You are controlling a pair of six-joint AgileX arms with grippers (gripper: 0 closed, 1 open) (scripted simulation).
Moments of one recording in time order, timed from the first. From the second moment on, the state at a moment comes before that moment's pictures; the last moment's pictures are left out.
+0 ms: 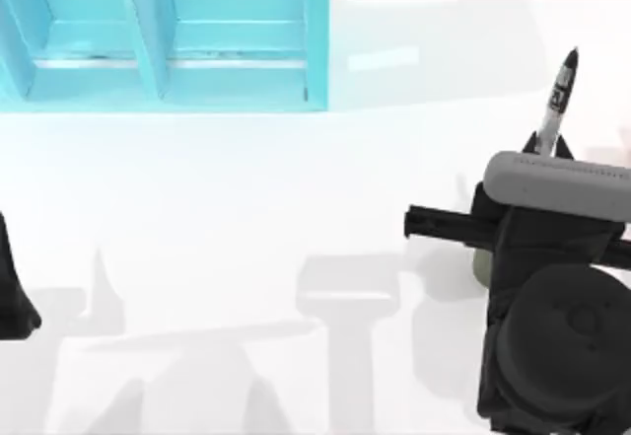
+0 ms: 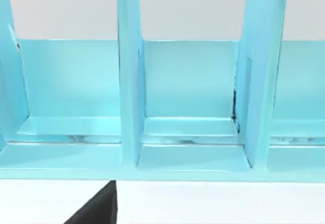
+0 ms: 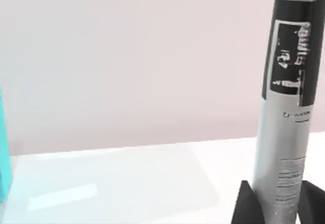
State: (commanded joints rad) left arm 0.00 0.00 0.00 0.00 0.00 0.00; right arm 1.06 1.45 0.47 1.02 1.31 -0.07
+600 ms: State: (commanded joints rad) left arm 0.00 0.00 0.00 0.00 0.00 0.00; right arm 1.03 1.45 0.46 1.08 1.30 -0.08
